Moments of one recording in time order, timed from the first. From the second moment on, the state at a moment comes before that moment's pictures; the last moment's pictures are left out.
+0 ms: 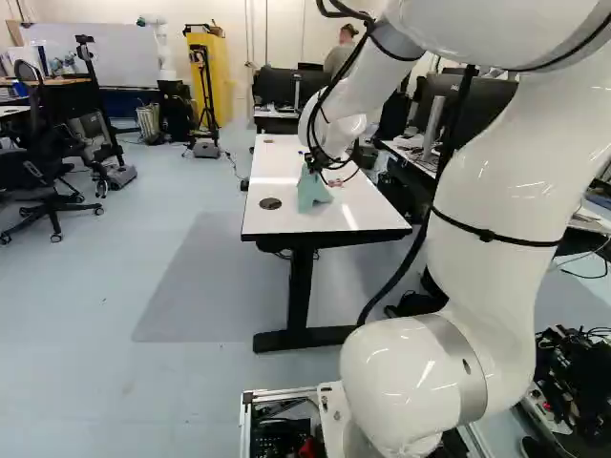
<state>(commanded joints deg) 2.9 -9.5 -52.9 0.0 5.4 0.0</state>
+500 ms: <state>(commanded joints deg) 2.9 -12.8 -53.2 0.0 5.4 0.0</state>
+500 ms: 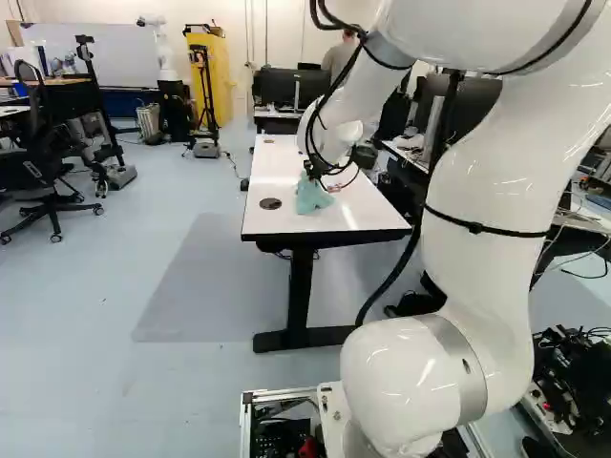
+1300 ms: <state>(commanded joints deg) 2.9 -16.5 -53.9 0.0 5.3 0.0</state>
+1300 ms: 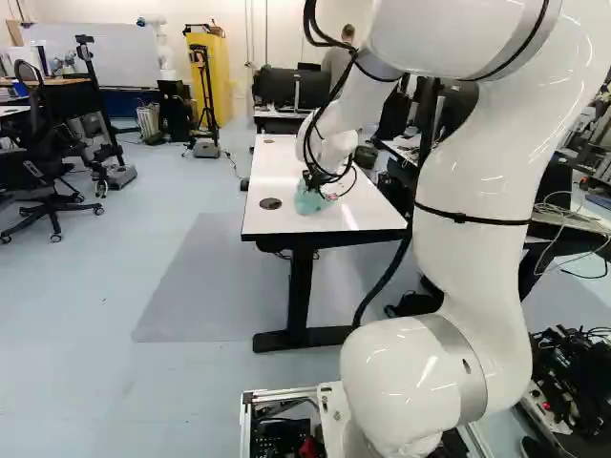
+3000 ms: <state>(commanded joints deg) 7.8 -21.5 -60.1 0.0 0.0 0.0</state>
